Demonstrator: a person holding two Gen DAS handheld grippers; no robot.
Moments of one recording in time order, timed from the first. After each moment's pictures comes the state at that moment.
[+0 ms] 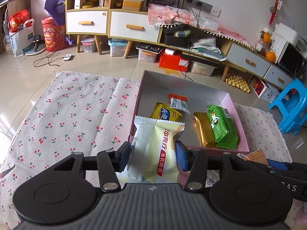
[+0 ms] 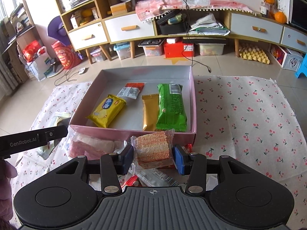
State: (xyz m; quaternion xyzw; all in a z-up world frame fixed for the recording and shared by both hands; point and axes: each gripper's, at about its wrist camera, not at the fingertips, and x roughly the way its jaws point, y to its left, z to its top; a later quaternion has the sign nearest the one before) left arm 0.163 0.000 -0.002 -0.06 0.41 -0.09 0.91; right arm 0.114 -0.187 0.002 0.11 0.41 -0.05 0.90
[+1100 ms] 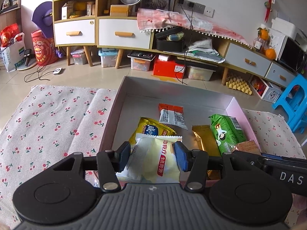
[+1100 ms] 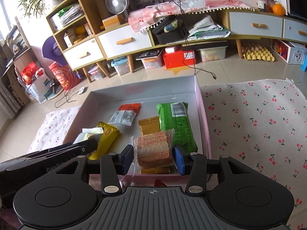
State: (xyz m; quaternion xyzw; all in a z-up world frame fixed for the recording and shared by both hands) left arm 0.200 -0.027 -0.032 -0.03 0.37 -0.10 0.92; right arm 0.168 -0.208 -0.032 0.16 0.36 -0.05 0.92
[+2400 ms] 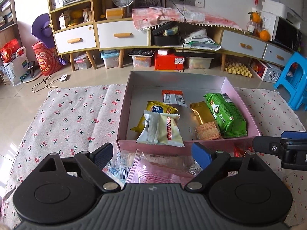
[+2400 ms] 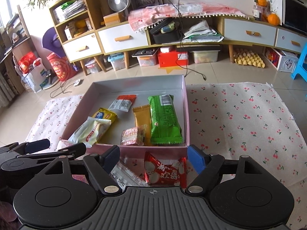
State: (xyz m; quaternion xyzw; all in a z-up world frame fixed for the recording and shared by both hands) left arm 0.155 -0.024 -0.016 0.04 0.38 -0.09 0.92; right arm 0.111 -0.201 -0.004 0.11 0.38 -0.07 0.91
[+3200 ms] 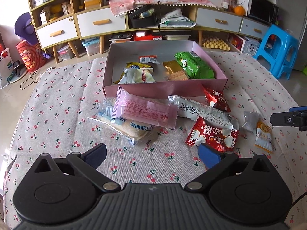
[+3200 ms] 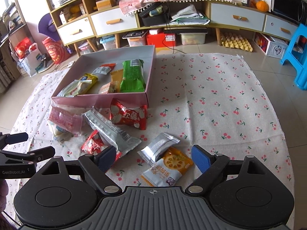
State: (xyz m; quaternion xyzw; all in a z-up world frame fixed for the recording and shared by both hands) left arm 0.094 -0.025 -0.029 0.08 0.42 -0.15 0.89; right arm 0.021 -0.244 -0.019 0.11 0.43 -0.08 0.89
